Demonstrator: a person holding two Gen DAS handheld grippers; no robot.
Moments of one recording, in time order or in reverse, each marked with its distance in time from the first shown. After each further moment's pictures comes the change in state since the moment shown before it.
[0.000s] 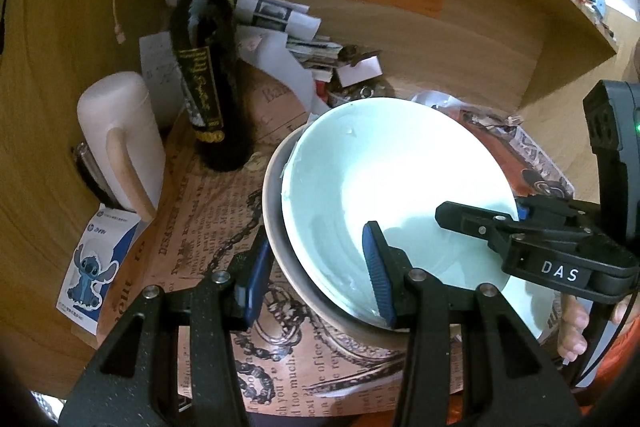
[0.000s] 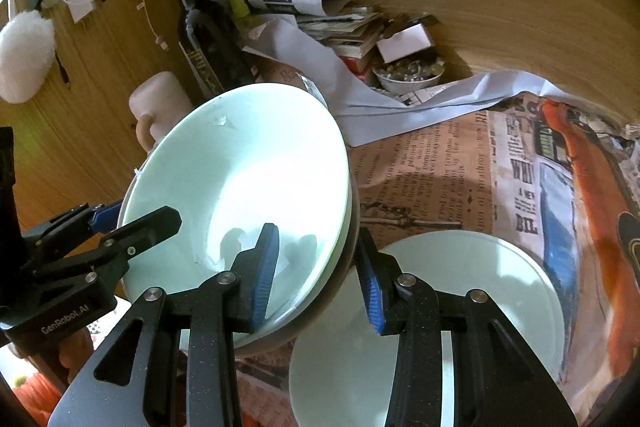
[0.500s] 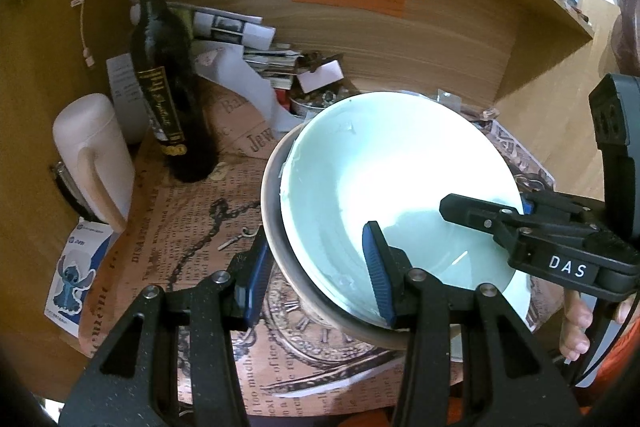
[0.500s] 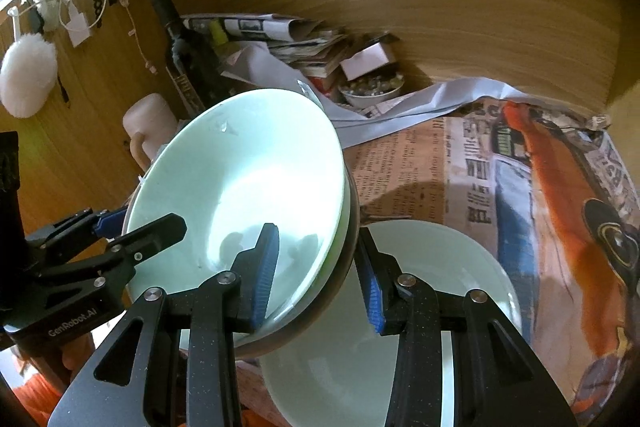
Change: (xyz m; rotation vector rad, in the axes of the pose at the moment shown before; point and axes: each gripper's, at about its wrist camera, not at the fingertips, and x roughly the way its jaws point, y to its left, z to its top) left arm -0.005 -0.033 0.001 0.052 -0.011 -0.055; right arm -0.037 -0.024 -0.012 0.033 -0.065 -0.054
